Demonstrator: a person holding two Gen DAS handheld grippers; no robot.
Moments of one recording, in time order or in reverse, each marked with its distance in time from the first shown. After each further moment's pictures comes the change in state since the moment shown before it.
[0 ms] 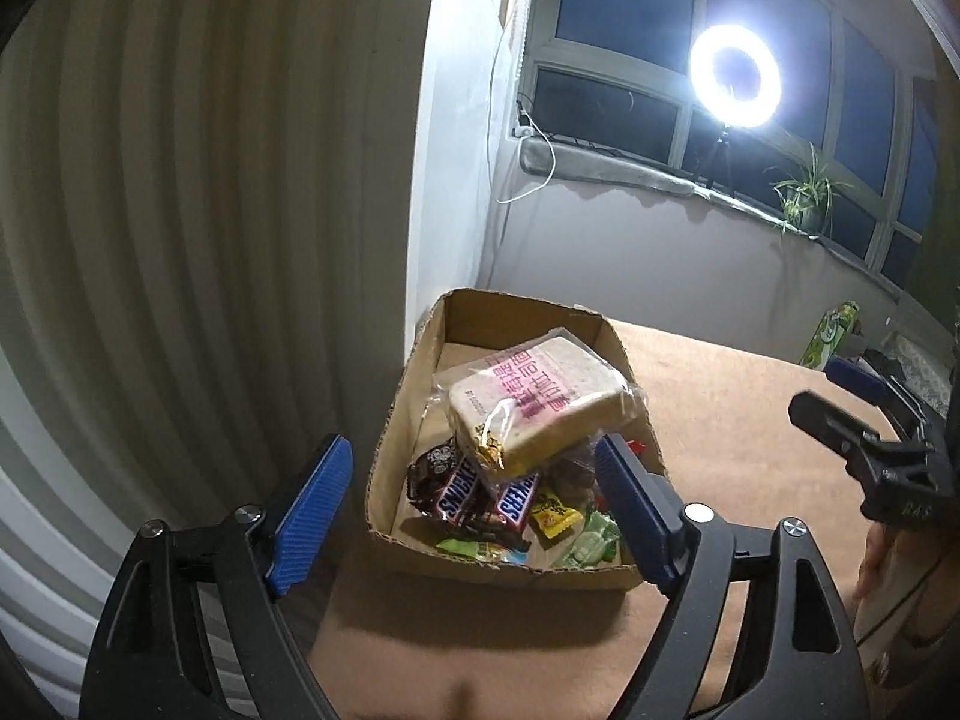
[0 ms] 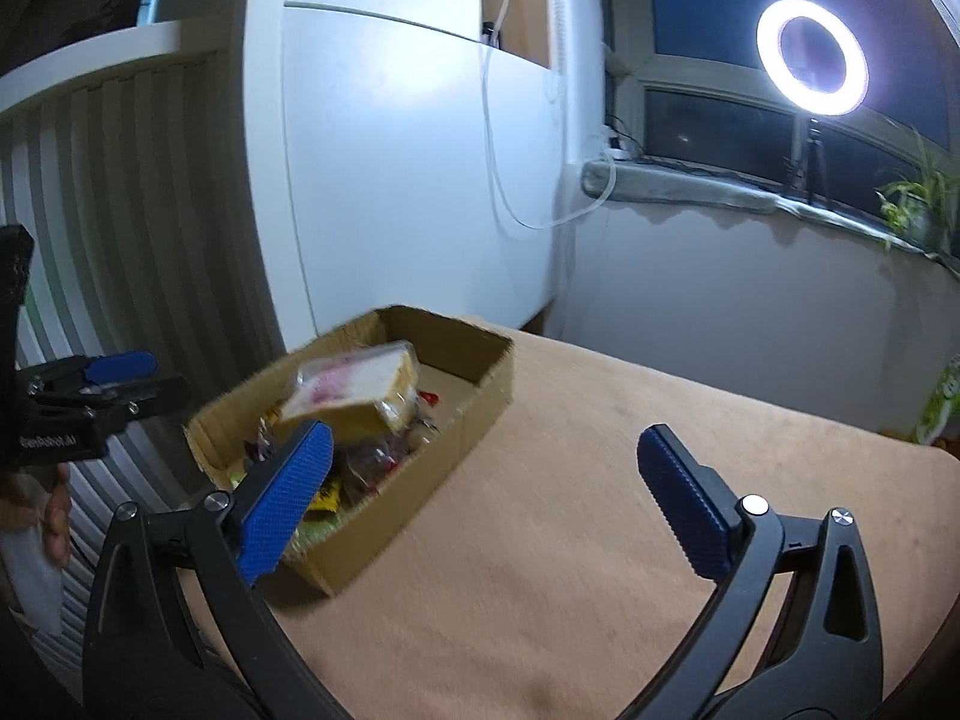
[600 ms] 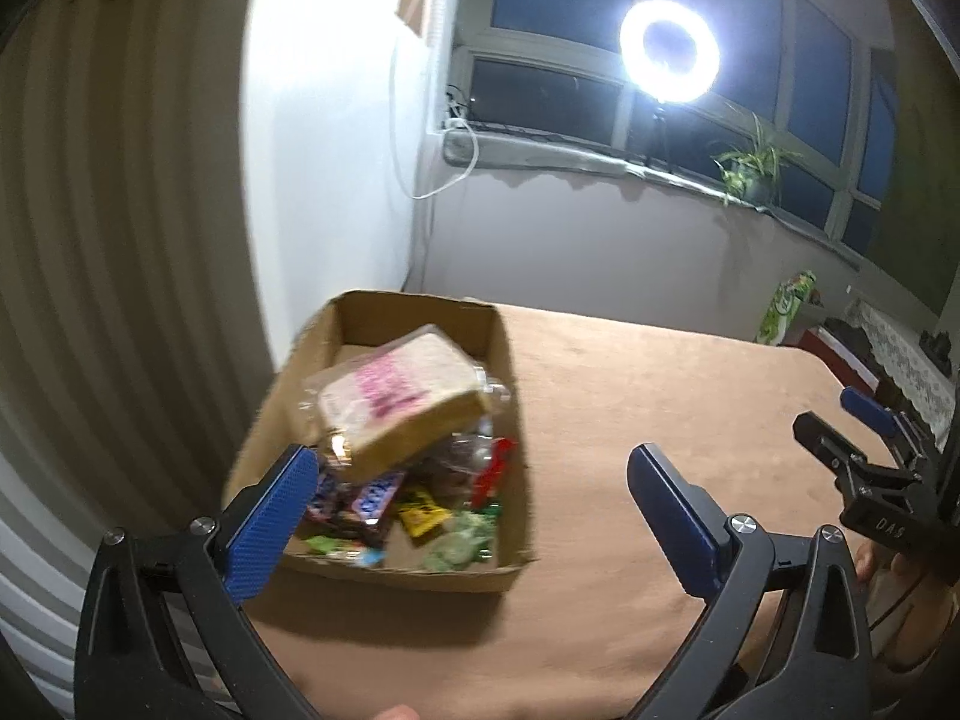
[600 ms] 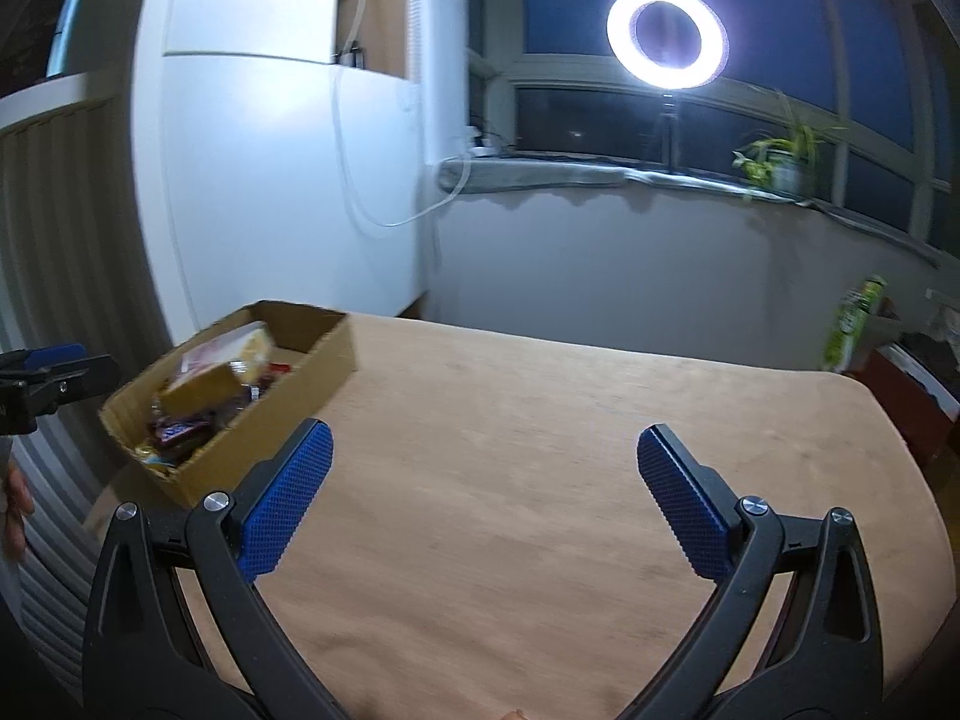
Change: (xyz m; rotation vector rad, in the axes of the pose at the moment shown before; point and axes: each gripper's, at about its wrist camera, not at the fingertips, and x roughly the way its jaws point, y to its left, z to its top) left arm 0.000 -0.076 0.001 0.079 0.024 -0.089; right arm -0.069 -0.081 -0.043 0.137 -0.030 -0.227
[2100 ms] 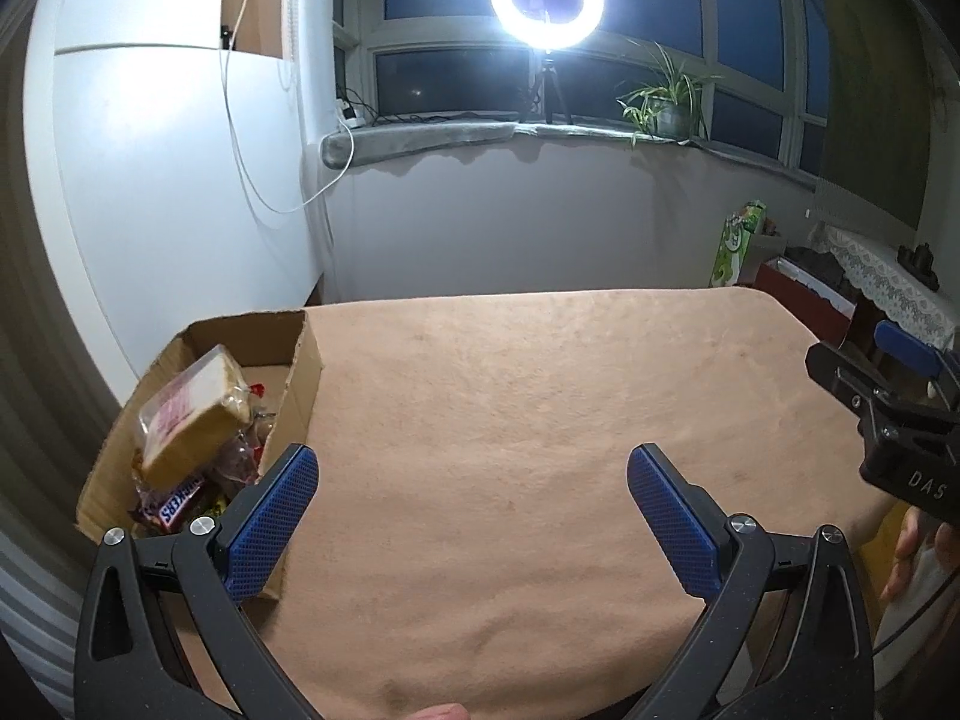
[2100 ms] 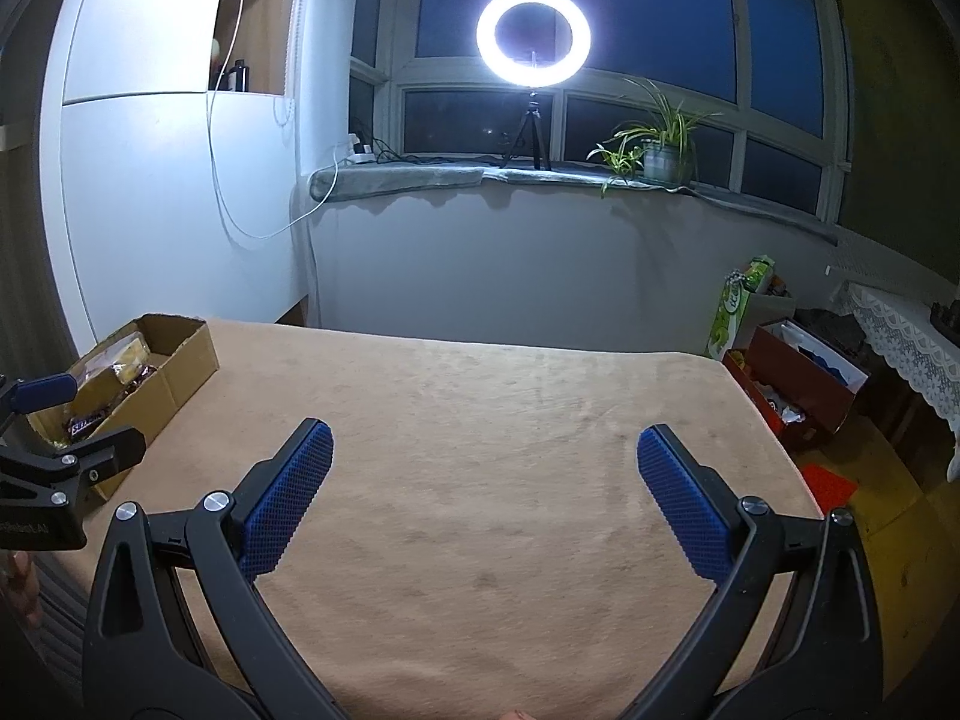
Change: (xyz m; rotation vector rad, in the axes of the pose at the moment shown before) left arm 0.012 -0.151 -0.015 0.157 0.028 -0.022; right arm -0.052 -0.099 0.002 0.041 0.012 -0.201
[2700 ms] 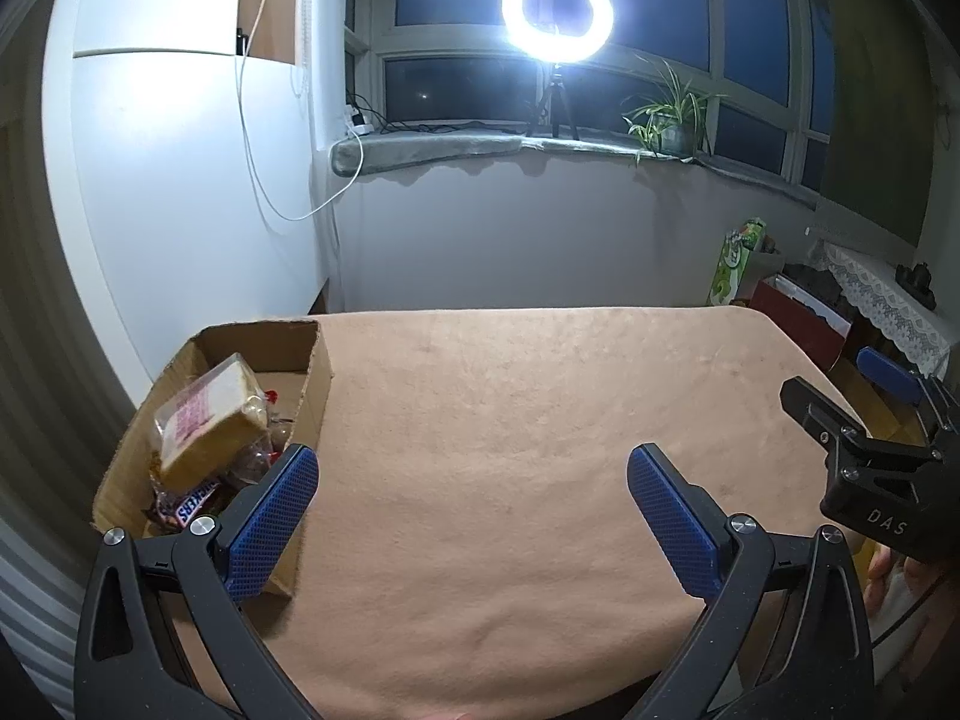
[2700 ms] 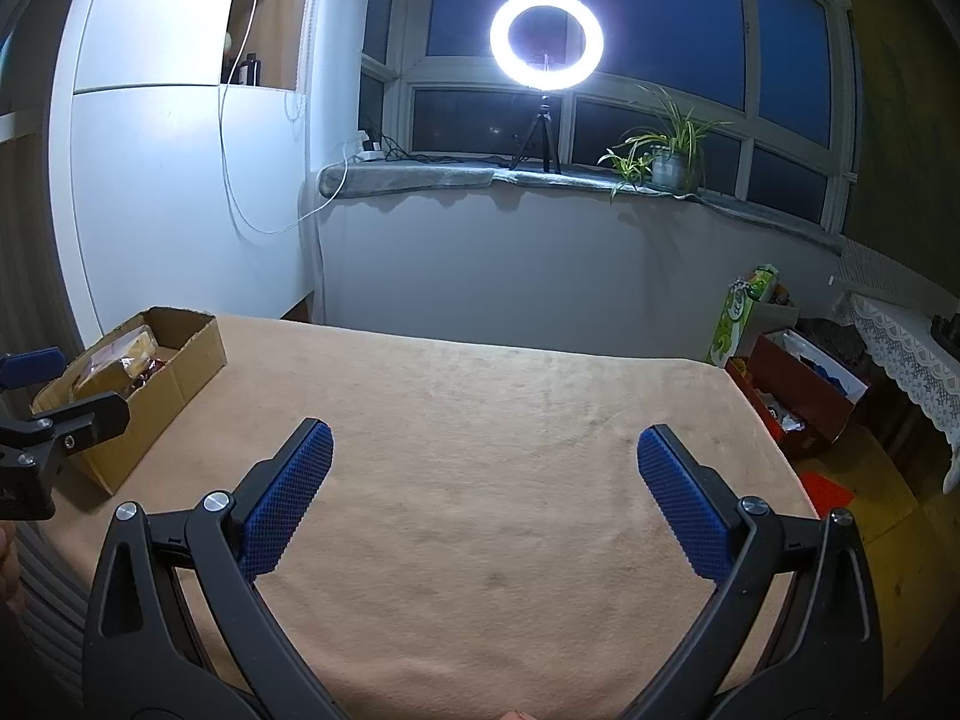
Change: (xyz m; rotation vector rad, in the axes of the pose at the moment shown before) left arm -0.019 0.004 0.009 -0.026 -0.013 -0.003; right arm -0.005 0.008 0.002 -0.019 0.003 0.005
